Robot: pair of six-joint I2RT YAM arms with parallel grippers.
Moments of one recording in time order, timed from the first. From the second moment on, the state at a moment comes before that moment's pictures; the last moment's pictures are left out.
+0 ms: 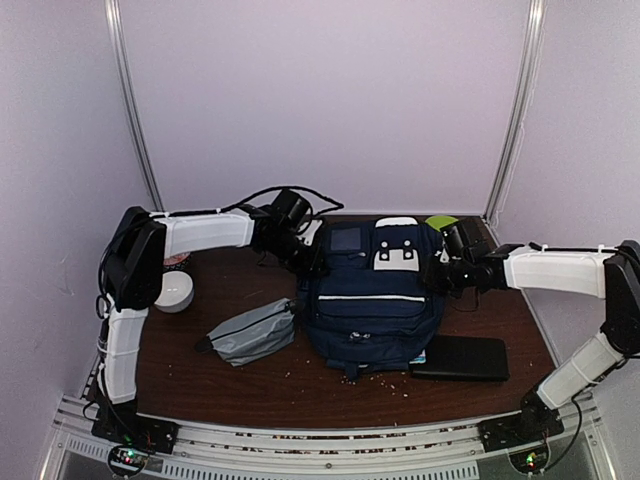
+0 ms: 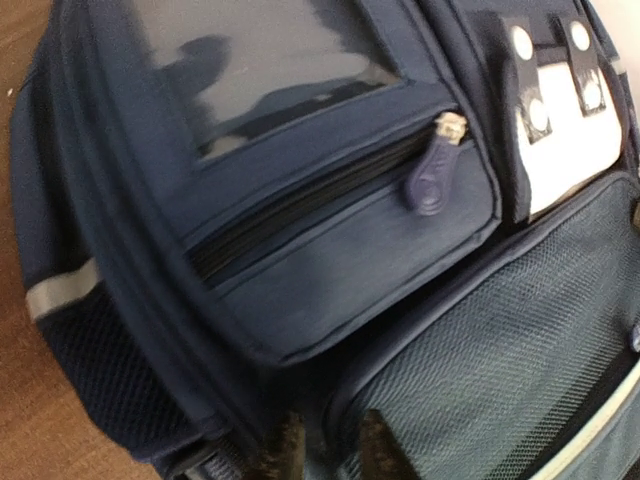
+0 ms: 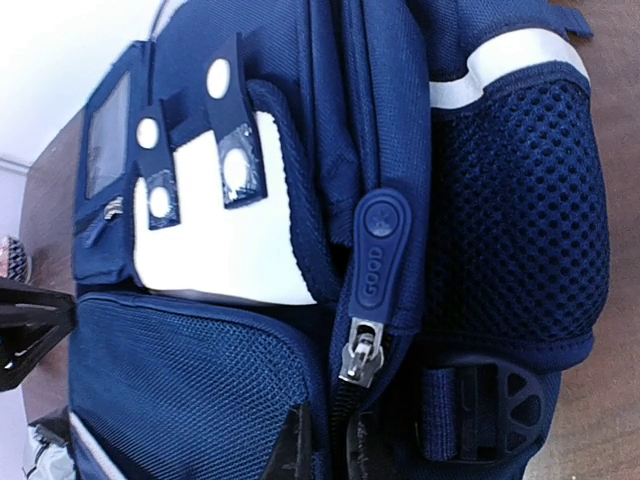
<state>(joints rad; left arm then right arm) -0.70 2.19 1.76 -0.50 0.29 -0.29 0.49 1.47 0.87 -0.21 0.02 0.75</state>
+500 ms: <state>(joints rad) -0.70 1.90 1.39 -0.33 0.16 -0.40 0.57 1.61 1.18 -0.26 -0.12 0.60</state>
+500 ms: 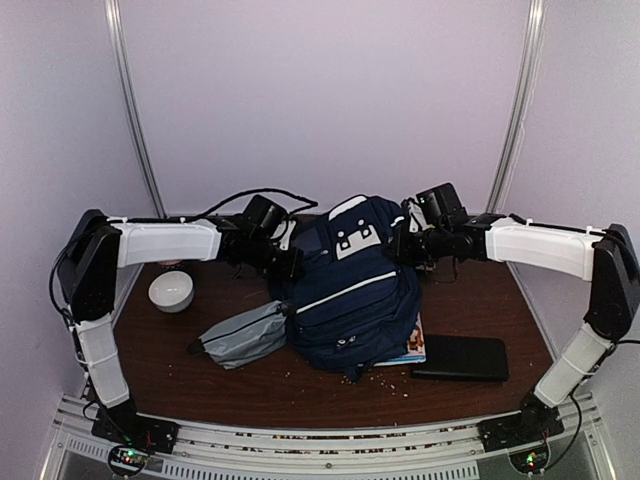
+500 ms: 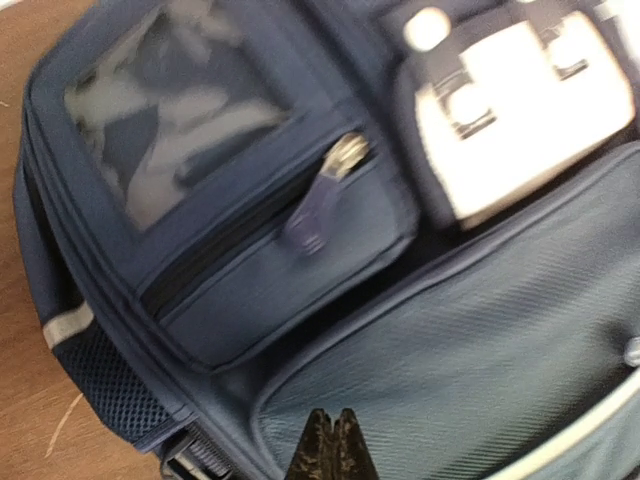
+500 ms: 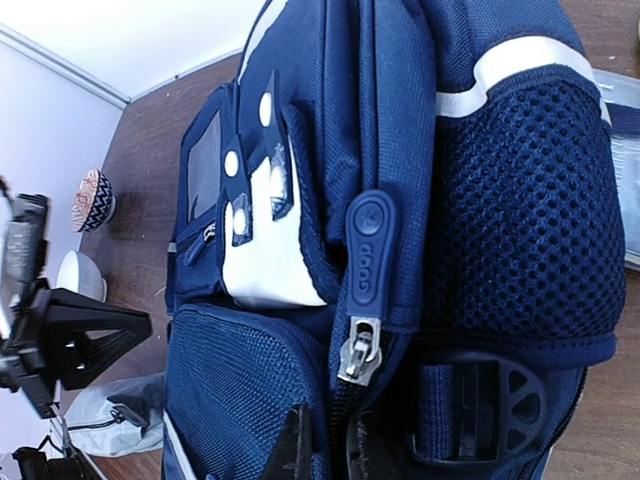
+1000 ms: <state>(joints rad) -0.70 1.83 1.35 -0.32 0.06 -0.38 0.59 1.89 1.53 -0.46 -0.03 0.56</state>
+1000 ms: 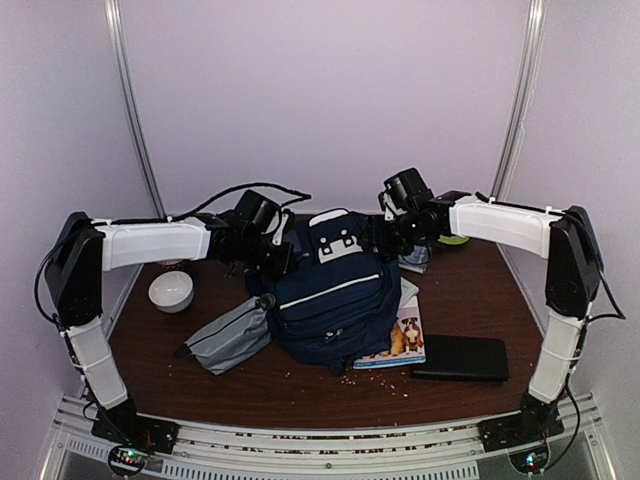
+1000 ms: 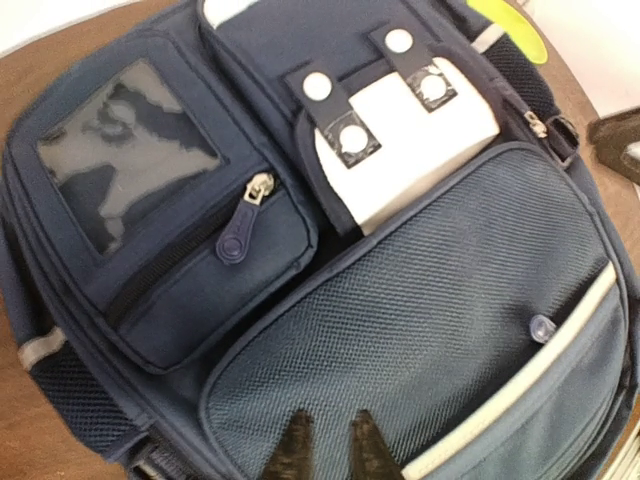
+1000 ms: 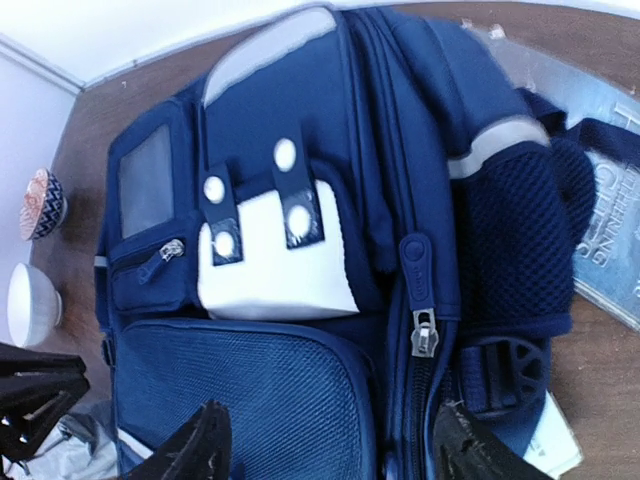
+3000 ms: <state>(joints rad) -1.01 1.49 1.12 -0.37 -0.04 0.15 0.54 1.60 1.19 -0.42 0.04 0.71</state>
